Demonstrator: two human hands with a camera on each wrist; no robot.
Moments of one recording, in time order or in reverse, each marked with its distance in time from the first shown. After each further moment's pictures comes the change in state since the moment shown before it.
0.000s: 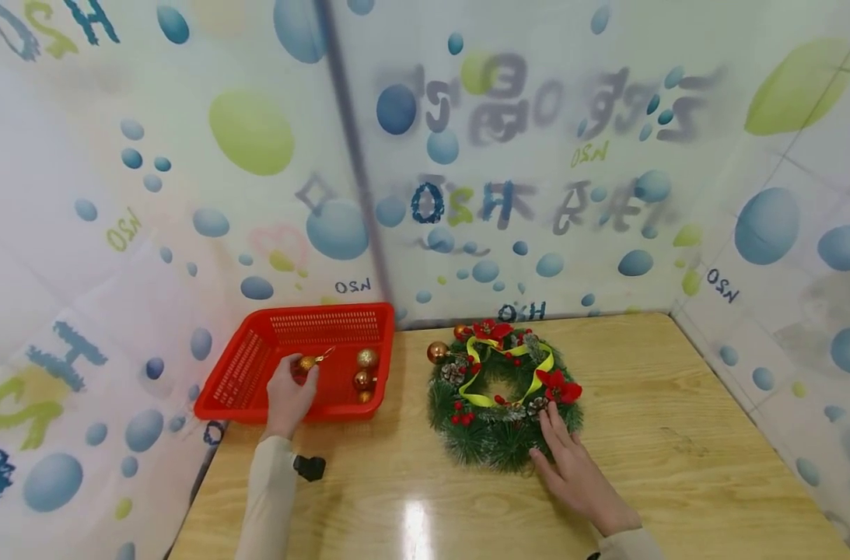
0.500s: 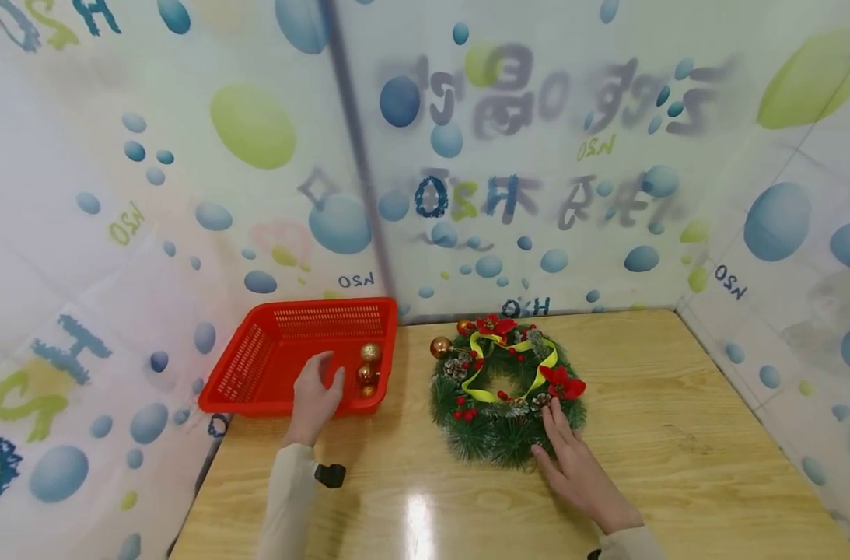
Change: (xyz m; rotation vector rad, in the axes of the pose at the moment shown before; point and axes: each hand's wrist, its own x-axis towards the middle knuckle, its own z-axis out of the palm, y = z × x) left_hand -0.026 0.031 0.020 -0.029 -0.090 0.063; right_hand 0.001 0.001 0.002 0.000 -0.005 -0.010
